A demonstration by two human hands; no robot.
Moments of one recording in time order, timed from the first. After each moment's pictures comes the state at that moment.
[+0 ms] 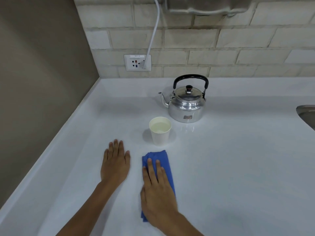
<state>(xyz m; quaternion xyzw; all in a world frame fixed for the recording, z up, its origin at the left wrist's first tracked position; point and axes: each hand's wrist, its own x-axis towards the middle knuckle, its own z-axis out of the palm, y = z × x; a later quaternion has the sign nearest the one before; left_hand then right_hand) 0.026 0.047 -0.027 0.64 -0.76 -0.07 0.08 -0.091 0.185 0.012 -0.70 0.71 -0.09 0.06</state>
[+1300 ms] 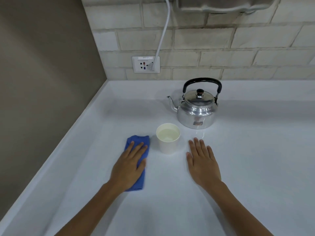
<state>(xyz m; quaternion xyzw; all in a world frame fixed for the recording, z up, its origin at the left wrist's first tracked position) 0.021 0.032 -0.021 0.47 -0.86 -0.09 0.18 -0.231 0.096 -0.027 -0.64 0.76 -0.13 0.04</state>
